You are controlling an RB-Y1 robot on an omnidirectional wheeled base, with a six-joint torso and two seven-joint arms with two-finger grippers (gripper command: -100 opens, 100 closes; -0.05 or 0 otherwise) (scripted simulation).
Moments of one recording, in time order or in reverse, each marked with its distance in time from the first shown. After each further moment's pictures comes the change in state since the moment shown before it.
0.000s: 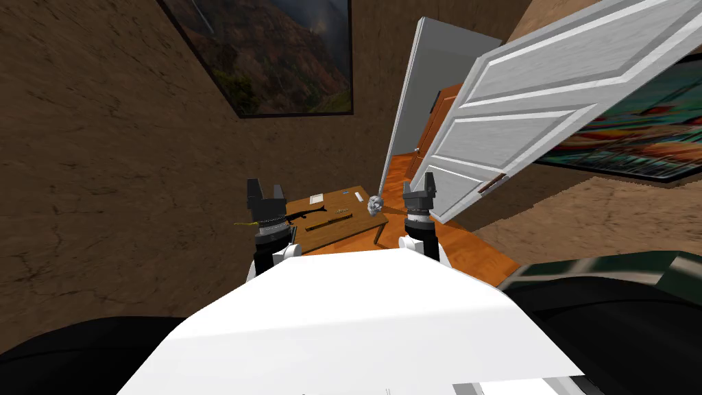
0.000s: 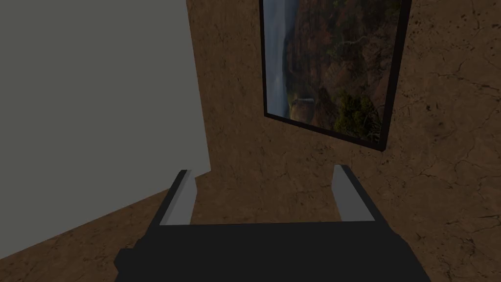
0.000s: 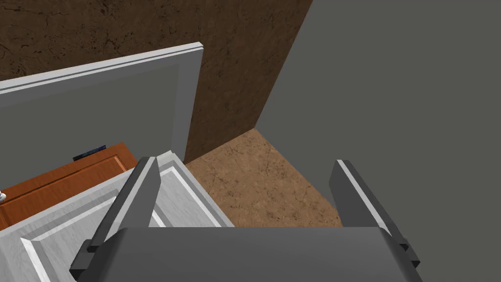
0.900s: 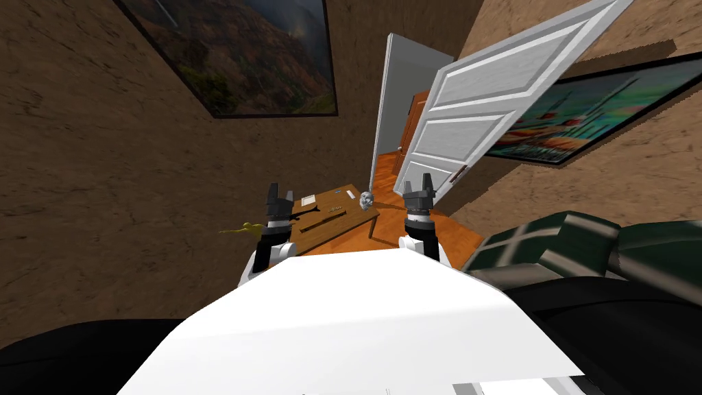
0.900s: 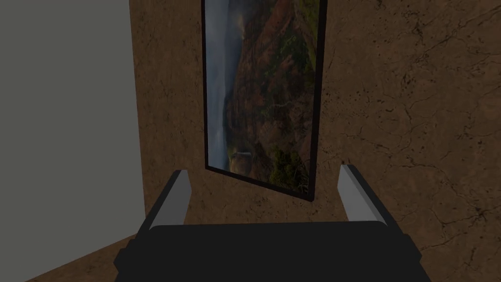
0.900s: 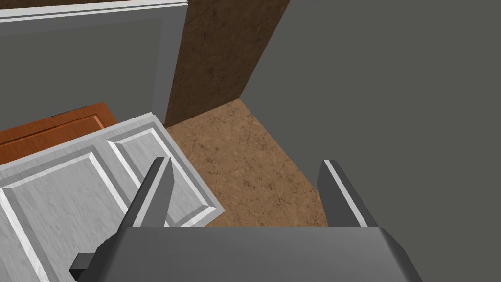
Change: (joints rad) left arm -0.075 0.221 0.030 0.150 0.179 0.139 -0.031; right arm 0.000 0.000 0.000 0.000 0.000 0.000 0.000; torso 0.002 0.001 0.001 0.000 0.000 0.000
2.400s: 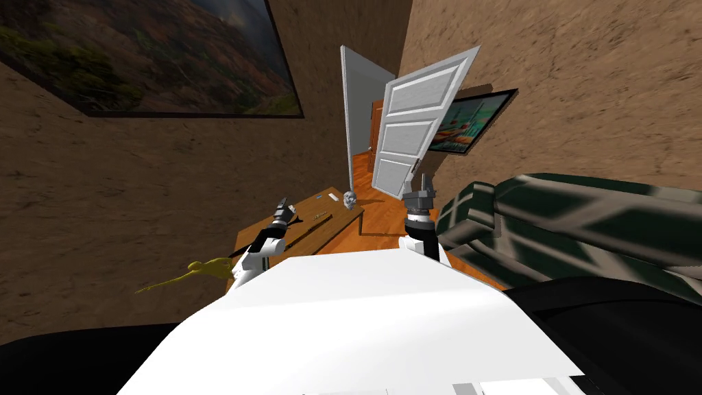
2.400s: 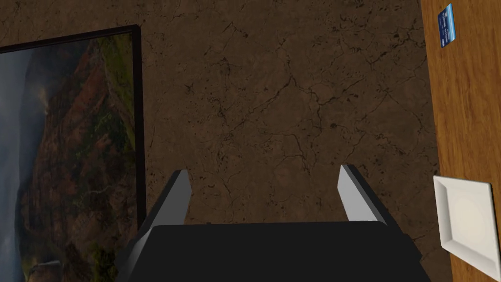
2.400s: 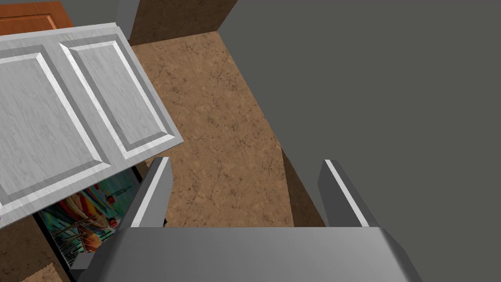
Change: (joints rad) left arm -0.140 0.271 0.051 0.431 0.335 0.285 0.000; right arm 0.000 0.000 0.000 0.000 0.000 0.000 0.000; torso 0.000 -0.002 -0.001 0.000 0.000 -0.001
